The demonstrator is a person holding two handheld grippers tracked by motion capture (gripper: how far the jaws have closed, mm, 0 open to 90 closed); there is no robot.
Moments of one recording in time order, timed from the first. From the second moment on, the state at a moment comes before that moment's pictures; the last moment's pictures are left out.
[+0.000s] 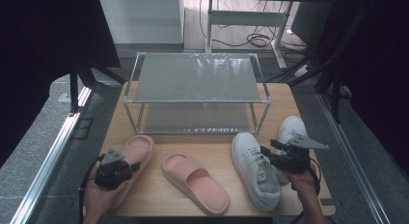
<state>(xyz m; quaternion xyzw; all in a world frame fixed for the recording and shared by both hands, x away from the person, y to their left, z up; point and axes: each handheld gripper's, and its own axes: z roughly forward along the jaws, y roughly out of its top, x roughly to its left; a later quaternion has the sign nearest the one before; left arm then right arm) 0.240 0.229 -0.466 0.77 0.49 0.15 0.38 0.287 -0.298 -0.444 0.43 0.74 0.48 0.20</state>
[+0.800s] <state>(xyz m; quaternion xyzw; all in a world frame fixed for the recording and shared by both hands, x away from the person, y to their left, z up) 0.340 0.178 -0.452 0.76 0.49 0.14 0.41 0.288 -0.297 -0.445 0.43 0.74 0.48 0.19</state>
